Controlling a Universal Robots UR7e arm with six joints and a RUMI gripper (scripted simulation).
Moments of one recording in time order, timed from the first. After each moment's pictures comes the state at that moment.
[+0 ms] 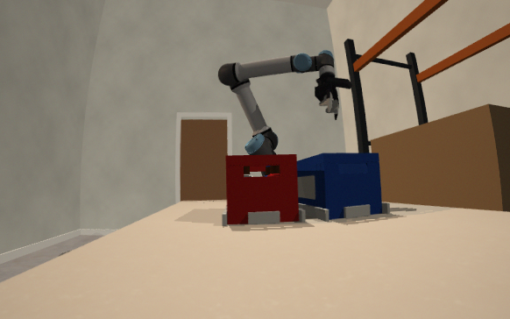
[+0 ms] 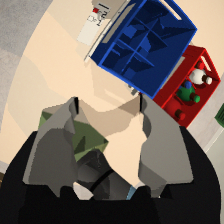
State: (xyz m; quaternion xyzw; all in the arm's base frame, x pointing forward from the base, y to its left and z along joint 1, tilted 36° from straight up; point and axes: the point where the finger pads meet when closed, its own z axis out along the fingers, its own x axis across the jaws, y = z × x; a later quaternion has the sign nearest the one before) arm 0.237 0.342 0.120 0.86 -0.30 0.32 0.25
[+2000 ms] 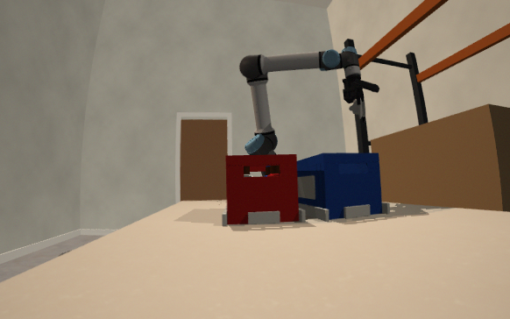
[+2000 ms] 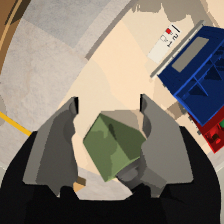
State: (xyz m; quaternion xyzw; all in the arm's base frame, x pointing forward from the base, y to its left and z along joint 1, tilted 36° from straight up) arm 0.201 0.466 0.019 0.90 -0.31 0.19 0.24
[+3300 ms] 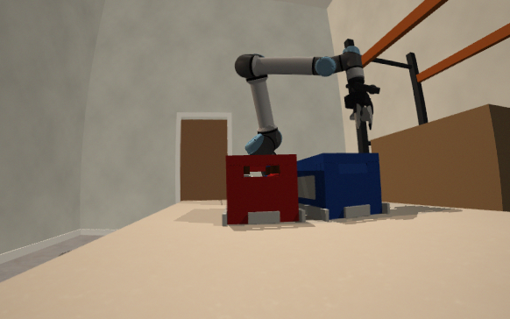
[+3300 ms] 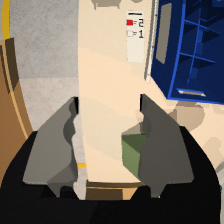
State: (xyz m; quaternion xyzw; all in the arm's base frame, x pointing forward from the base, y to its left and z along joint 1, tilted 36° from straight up) arm 0.310 0.398 0.012 0.76 -0.57 0.26 0.18
